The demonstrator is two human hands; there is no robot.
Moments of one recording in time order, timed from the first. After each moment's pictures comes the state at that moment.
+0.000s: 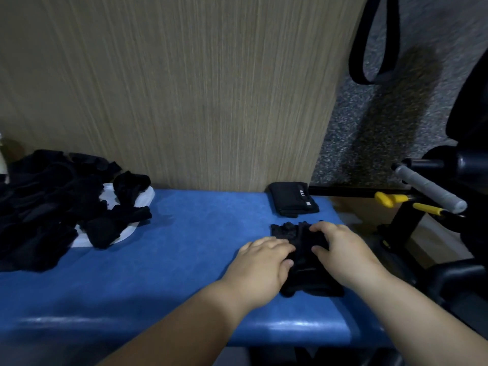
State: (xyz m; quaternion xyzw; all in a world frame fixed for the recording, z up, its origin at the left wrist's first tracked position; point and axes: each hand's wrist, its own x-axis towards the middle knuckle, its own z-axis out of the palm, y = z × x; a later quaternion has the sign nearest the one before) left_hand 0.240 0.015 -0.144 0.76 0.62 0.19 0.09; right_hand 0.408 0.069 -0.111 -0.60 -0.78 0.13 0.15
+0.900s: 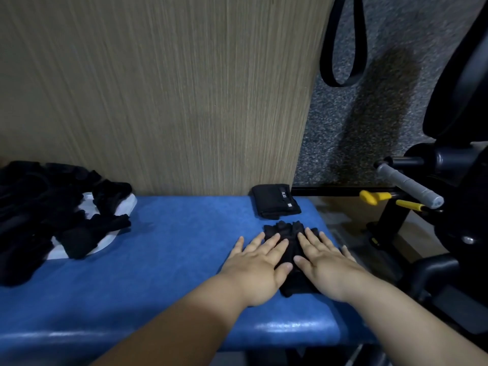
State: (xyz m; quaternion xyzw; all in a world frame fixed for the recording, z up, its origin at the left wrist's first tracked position) left_hand 0.265 0.032 -0.139 0.76 0.64 0.01 0.13; right_hand 0.431 0.073 -0.123 -0.58 -0.80 0.15 -0.07
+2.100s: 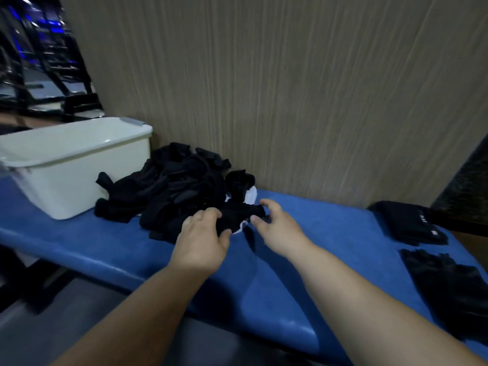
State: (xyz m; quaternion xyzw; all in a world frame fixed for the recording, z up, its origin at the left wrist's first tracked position) left_hand 0.010 -0.093 -0.121 0.44 0.84 0.32 0.02; right_hand 0.123 0.028 -0.116 -0.41 -0.80 0.38 0.19
